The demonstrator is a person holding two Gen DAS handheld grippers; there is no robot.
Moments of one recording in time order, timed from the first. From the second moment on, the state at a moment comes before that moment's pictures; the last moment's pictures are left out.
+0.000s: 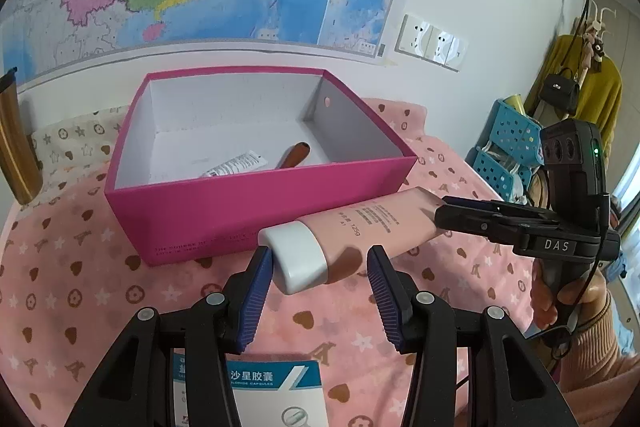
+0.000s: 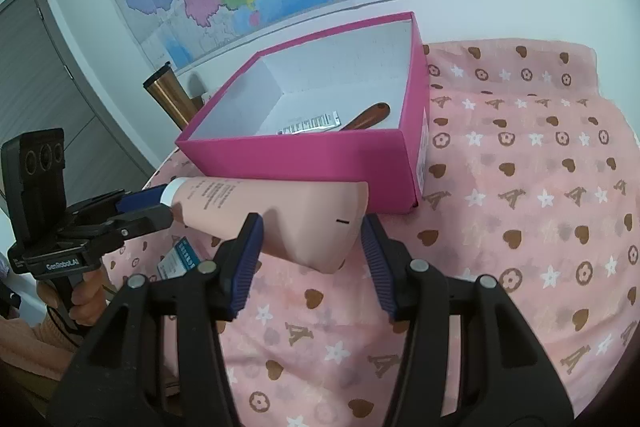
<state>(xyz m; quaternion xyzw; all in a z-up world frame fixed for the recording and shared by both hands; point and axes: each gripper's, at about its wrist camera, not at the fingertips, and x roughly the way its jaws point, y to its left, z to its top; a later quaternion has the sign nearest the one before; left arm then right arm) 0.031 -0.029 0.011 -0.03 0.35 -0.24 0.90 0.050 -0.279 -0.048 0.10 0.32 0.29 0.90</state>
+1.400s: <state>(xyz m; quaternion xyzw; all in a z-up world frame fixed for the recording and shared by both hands) 0.058 -0.031 0.034 -0.03 0.32 -0.22 0.92 0.069 -0.281 -0.011 0.08 0.28 0.29 0.91</state>
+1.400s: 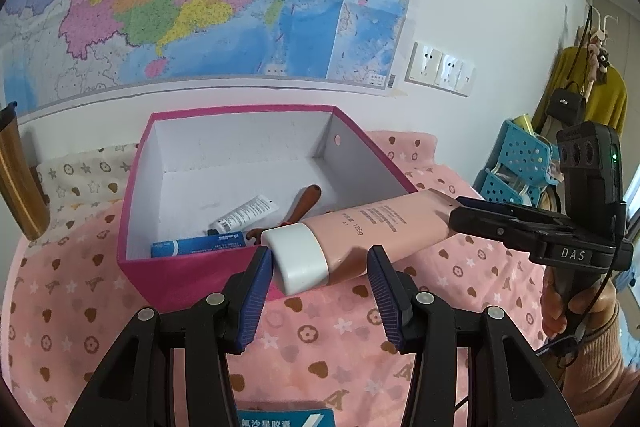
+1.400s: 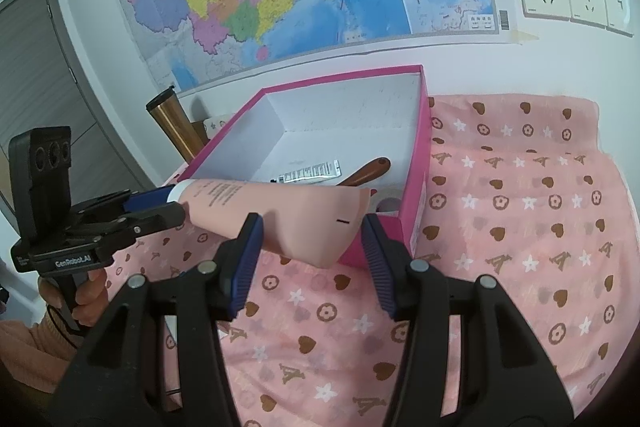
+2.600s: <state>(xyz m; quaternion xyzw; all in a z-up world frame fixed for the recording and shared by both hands) 0.087 -0.035 0.043 -0.01 0.31 -0.21 0.93 0.093 -0.280 0.001 0.06 0.27 0.29 0.92</state>
